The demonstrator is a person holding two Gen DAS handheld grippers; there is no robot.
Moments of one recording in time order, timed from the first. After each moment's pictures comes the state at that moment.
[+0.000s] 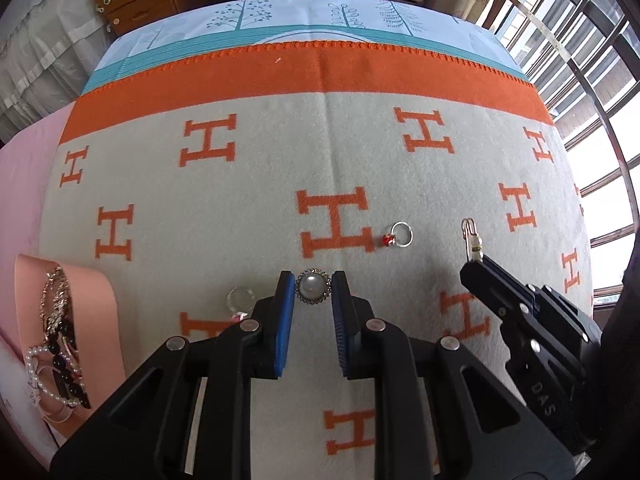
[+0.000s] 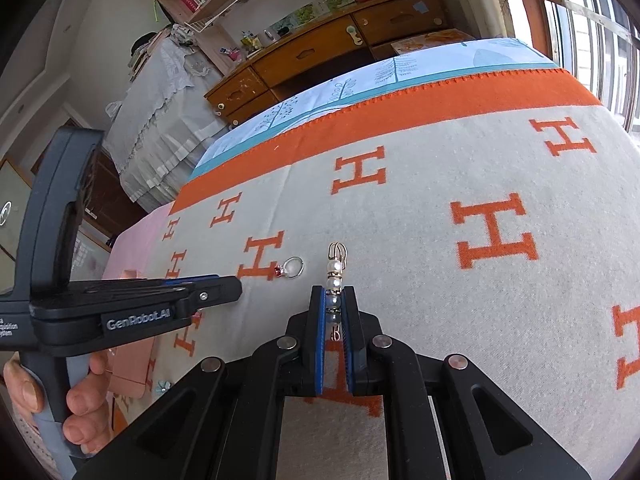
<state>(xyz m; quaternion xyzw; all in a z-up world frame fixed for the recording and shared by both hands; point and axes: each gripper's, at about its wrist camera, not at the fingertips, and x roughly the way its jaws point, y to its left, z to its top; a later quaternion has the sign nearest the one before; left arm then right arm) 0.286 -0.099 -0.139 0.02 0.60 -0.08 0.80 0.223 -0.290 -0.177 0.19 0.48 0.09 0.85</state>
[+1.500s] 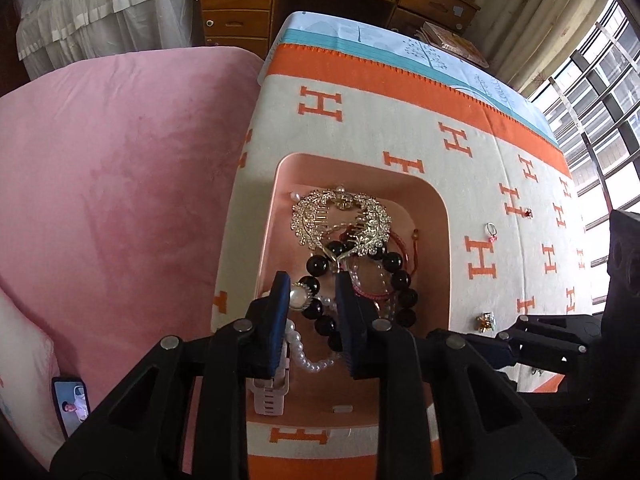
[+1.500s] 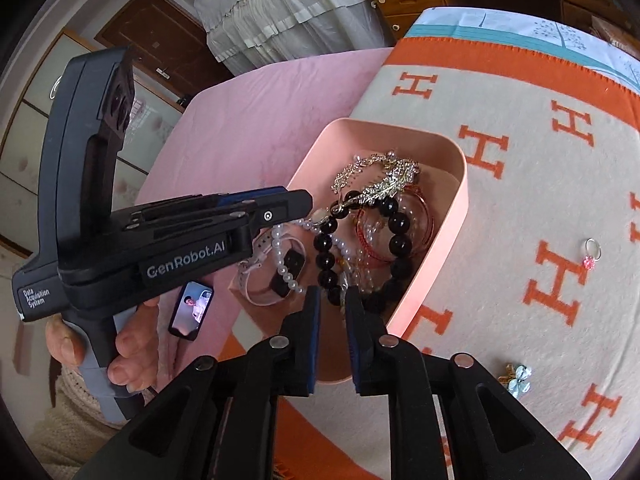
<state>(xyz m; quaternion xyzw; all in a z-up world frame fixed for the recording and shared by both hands) 0.219 0.194 -0.118 -0.08 0.57 -0.05 0.81 0.219 0.052 -0.130 0.09 0.61 0.29 0.73</state>
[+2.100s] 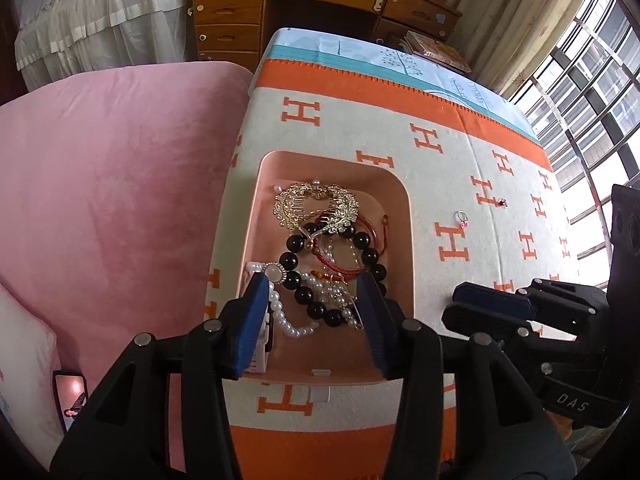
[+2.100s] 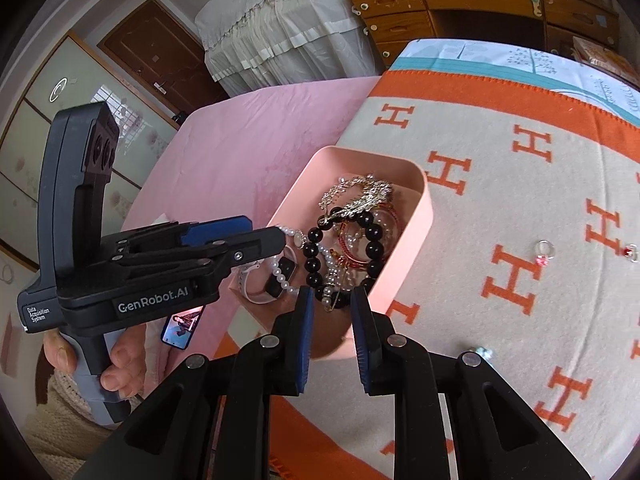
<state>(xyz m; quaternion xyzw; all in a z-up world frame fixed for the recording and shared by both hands) 0.184 0.181 -0.086 -0.07 0.55 -0.06 0.83 0.197 0.012 -0.092 0.08 0.56 0.27 0.78</state>
